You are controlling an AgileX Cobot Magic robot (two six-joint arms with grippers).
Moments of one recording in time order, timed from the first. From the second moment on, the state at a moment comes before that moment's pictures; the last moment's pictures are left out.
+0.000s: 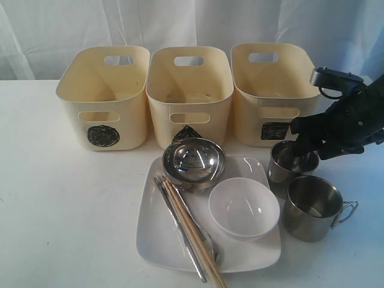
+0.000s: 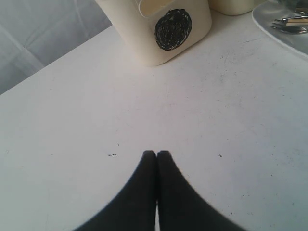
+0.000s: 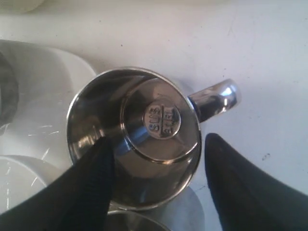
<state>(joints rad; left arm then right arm) -0.20 0.00 0.02 -0.13 0.38 0.55 -0.01 1.73 -1.10 0.50 0.74 -0.44</state>
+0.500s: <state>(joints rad) -0.20 0.00 0.02 -0.13 0.38 0.55 -0.01 1.77 -1.10 0.49 0.74 -0.43</state>
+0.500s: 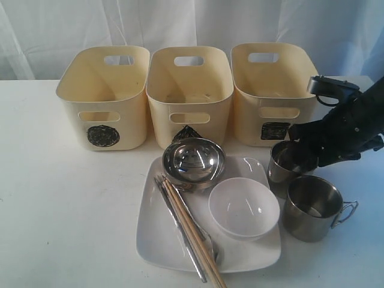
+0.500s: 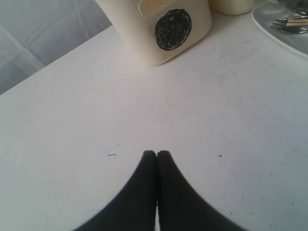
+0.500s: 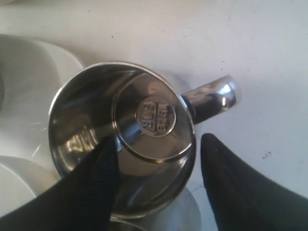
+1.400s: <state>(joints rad) -0.20 0.00 0.02 -0.13 0.38 0.55 0.03 1.84 -1.10 0.47 0.74 -0.37</state>
